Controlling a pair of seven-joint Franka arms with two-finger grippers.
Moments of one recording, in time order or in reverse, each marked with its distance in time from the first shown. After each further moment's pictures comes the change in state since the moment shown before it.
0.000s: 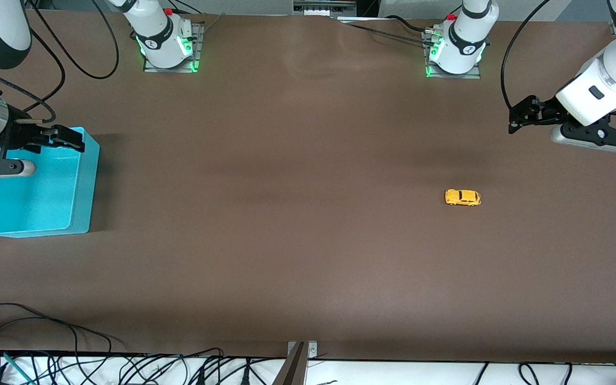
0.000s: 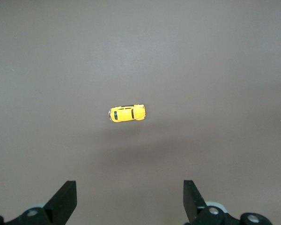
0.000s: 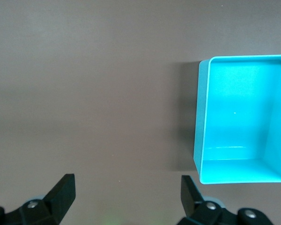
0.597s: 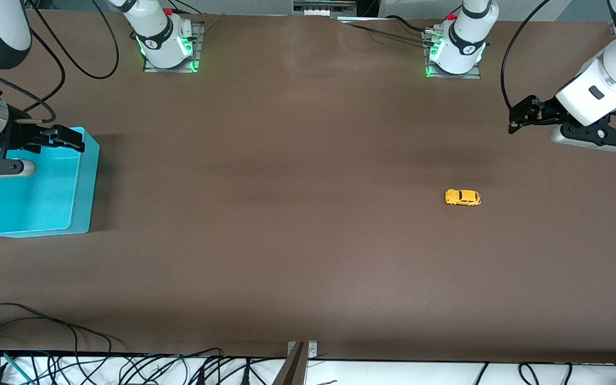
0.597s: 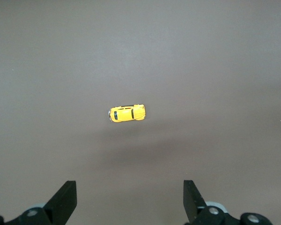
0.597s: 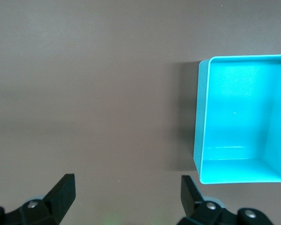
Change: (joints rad) left arm -0.001 0.000 0.000 0.000 0.000 0.000 0.000; right arm 0.000 0.000 0.000 0.000 -0.001 0.000 0.001
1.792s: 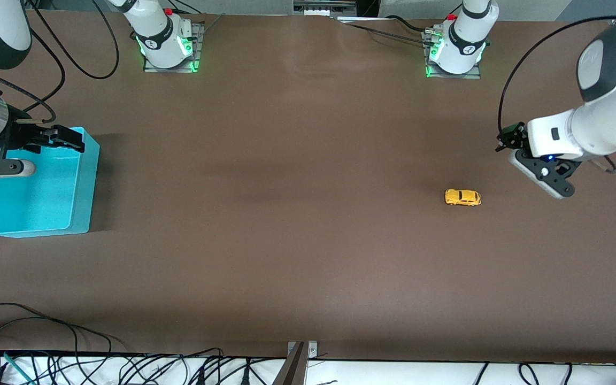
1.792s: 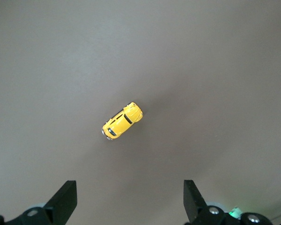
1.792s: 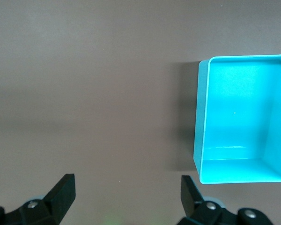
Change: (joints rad) left arm 0.033 0.202 0.008 -0.026 0.000 0.096 0.682; right arm 0.001 0.000 0.000 0.001 0.000 0.000 0.002
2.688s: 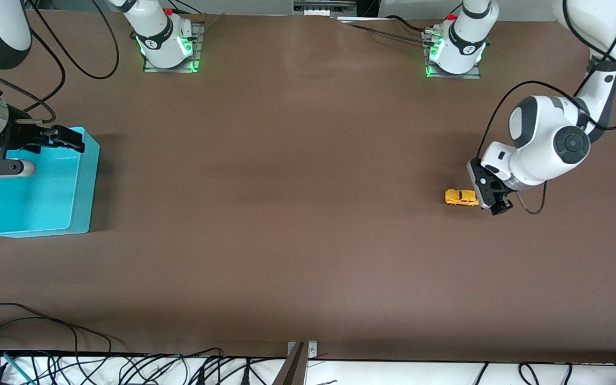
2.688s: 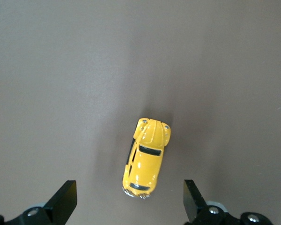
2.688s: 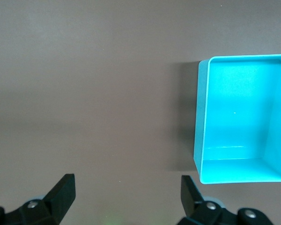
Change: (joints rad) left arm 0.016 0.116 -0.002 -0.424 0.000 0.705 0.632; right arm 0.000 0.001 0.000 0.001 0.000 0.000 0.003
